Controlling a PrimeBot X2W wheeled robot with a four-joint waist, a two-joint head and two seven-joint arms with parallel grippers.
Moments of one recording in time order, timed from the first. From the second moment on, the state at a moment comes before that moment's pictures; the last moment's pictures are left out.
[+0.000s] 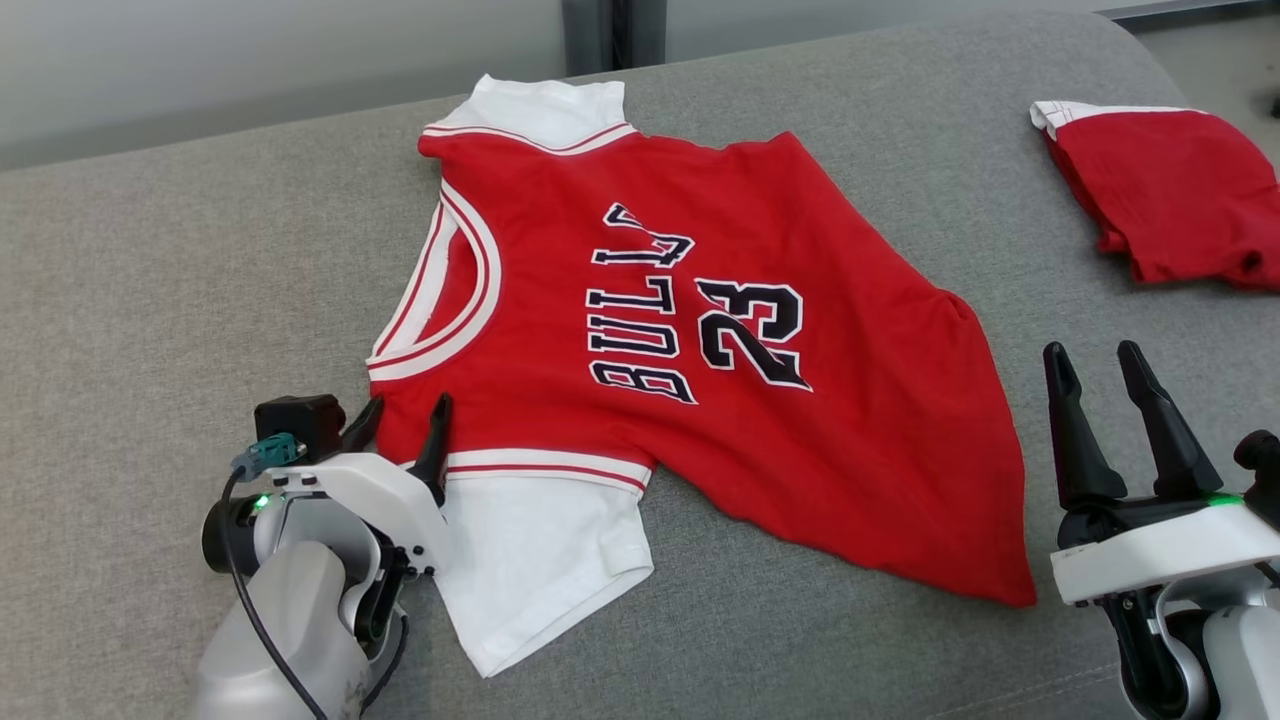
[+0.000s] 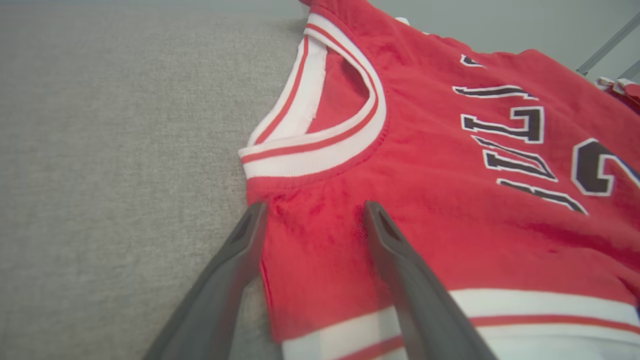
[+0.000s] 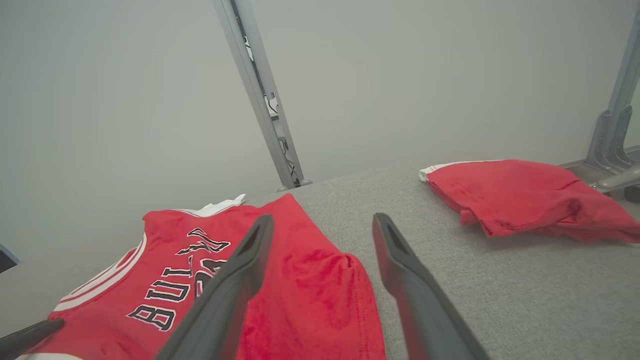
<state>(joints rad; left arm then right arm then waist) -0.56 0.07 -0.24 0.94 -0.43 -0.08 -0.15 -0.17 -0.15 0.04 0.10 0.45 0.13 -0.14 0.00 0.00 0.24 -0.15</state>
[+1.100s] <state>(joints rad) -0.64 0.17 -0.21 0.88 -0.40 -0.04 -0.26 -0.18 -0.16 0.05 0.11 0.44 0.13 -0.19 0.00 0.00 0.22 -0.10</state>
